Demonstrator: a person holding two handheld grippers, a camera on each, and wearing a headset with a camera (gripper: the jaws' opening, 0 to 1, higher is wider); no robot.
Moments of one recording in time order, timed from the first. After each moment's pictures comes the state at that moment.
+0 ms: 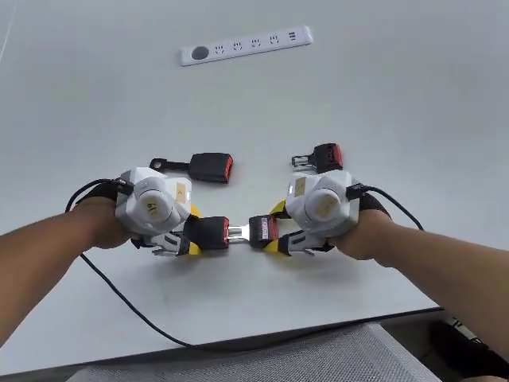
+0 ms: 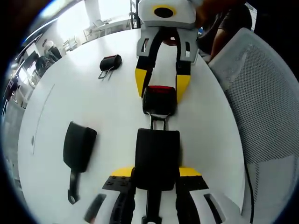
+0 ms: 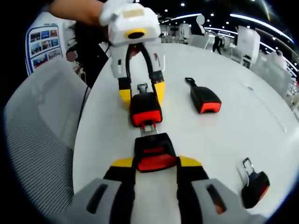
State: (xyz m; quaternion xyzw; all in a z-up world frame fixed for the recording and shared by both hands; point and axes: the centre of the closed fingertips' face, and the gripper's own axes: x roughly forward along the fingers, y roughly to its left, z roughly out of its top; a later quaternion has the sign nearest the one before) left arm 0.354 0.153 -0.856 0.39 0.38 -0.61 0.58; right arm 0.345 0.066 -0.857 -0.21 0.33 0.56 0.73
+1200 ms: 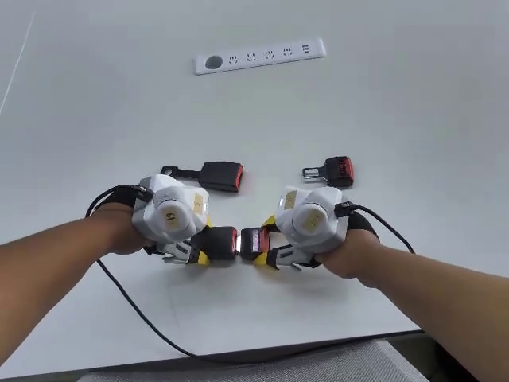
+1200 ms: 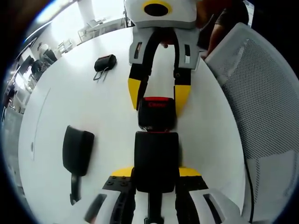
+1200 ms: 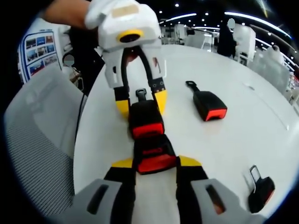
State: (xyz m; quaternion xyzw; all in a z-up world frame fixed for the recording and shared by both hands) left arm 0.352 0.153 -0.858 0.41 0.37 -0.62 0.56; right arm 0.349 0.087 -0.858 -0.19 0.33 0.55 0.74
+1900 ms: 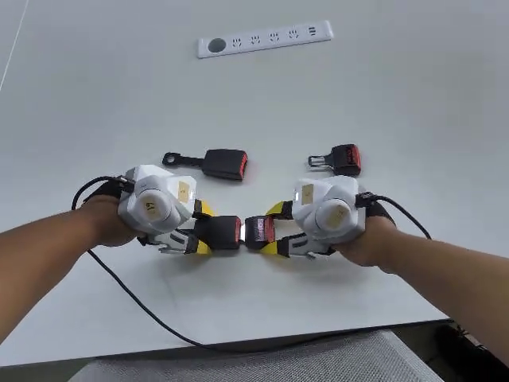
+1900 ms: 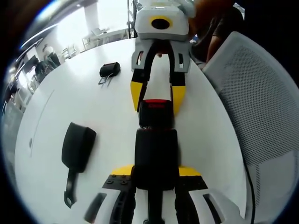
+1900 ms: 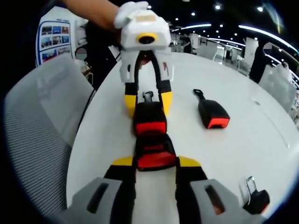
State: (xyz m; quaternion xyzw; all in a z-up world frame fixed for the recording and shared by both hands) left arm 0.349 0.154 -0.855 0.36 0.34 -0.64 0.59; right arm 0.350 0.084 -0.855 -0.22 0.27 0.59 0.73
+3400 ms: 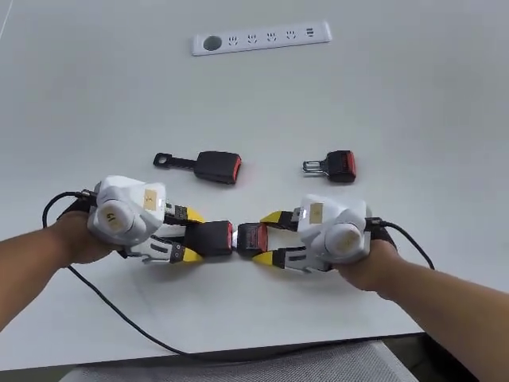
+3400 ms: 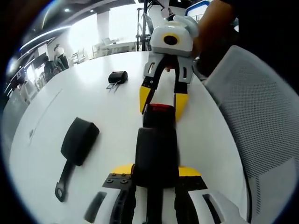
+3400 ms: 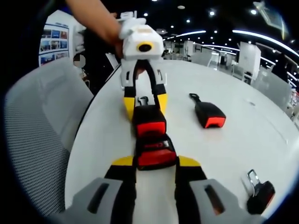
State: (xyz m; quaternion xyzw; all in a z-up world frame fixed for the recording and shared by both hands) left arm 0.347 0.154 -0.849 0.29 0.31 -0.65 0.63; right arm 0.343 0.083 -0.852 -0.19 0.24 0.58 0.75
